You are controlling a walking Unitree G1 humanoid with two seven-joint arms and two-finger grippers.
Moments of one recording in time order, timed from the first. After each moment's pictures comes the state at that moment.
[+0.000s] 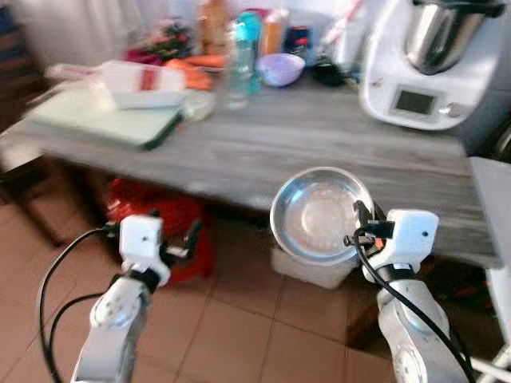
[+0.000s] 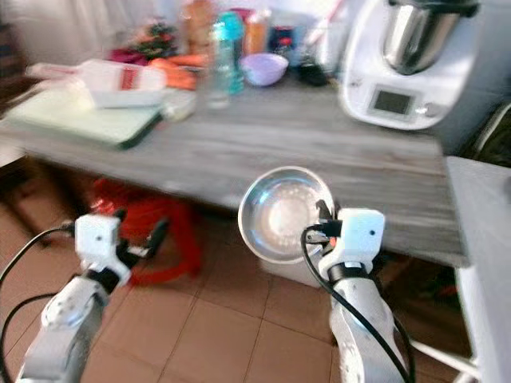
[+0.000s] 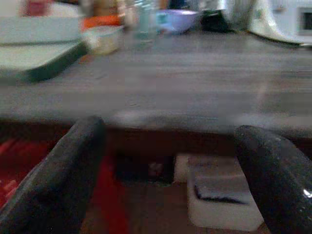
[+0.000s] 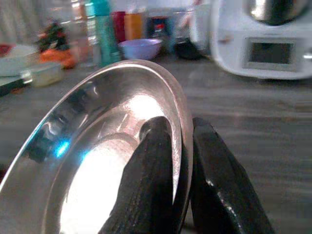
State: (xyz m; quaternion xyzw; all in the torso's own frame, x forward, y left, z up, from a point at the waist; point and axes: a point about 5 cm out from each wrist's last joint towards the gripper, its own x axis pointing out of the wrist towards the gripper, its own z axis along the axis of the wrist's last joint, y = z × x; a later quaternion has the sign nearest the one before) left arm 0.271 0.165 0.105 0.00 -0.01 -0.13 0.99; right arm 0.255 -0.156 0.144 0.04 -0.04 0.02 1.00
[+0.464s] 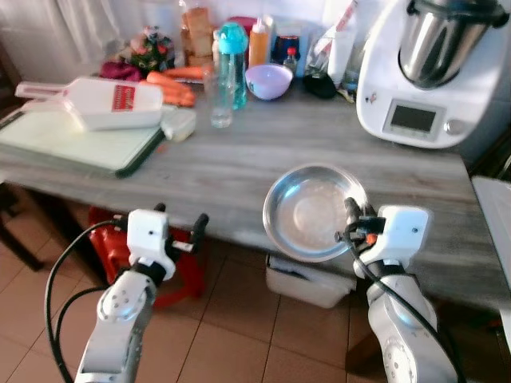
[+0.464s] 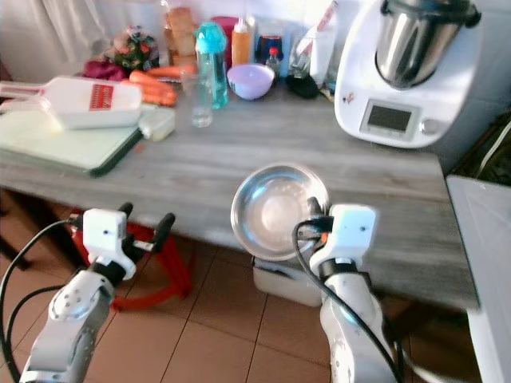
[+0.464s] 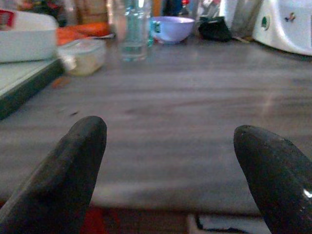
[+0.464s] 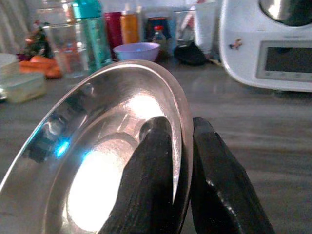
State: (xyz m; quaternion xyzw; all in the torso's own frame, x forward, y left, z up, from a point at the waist) left arm 0.275 0.159 0.106 0.00 -0.01 -0.13 0.99; right arm 0.258 -0.147 0.142 0.05 -0.04 0.02 1.00
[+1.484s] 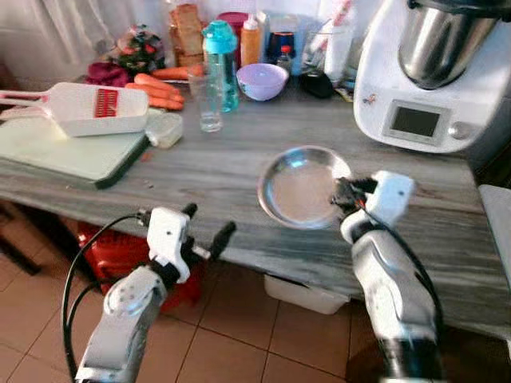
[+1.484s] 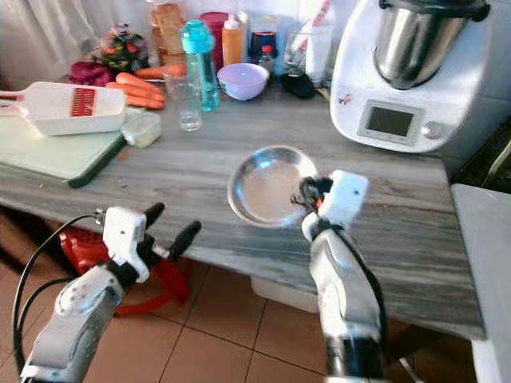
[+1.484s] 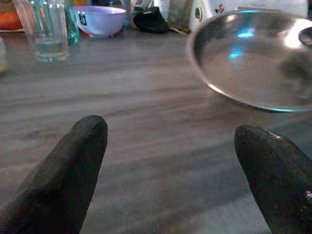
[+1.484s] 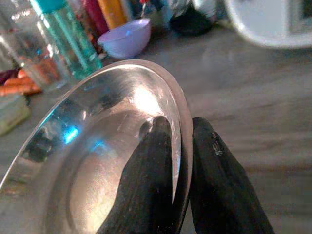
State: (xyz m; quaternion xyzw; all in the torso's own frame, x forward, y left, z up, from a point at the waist) left arm 0.269 0.145 0.111 -0.01 0.00 -0.27 0.96; right arm 0.321 -0.140 0.141 0.16 0.02 0.02 0.99
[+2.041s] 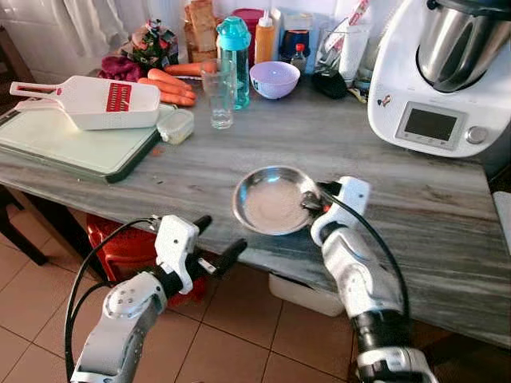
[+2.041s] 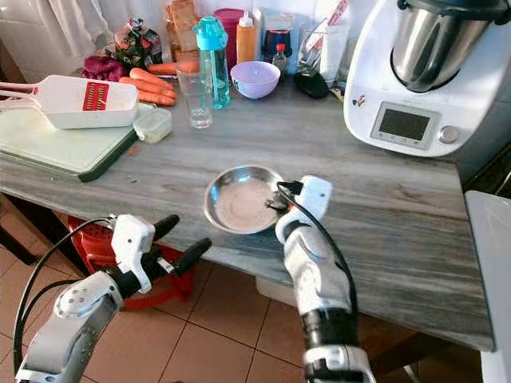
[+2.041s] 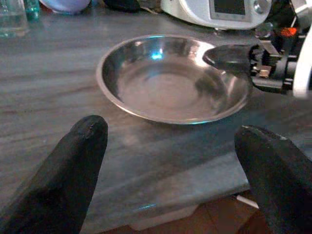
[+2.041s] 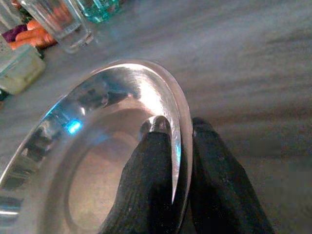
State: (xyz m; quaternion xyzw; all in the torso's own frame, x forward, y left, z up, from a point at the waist) left arm 0.262 0.138 0.106 -0.01 0.04 -0.34 0.94; right arm 0.344 -0.105 0.115 0.21 0.12 0.05 0.97
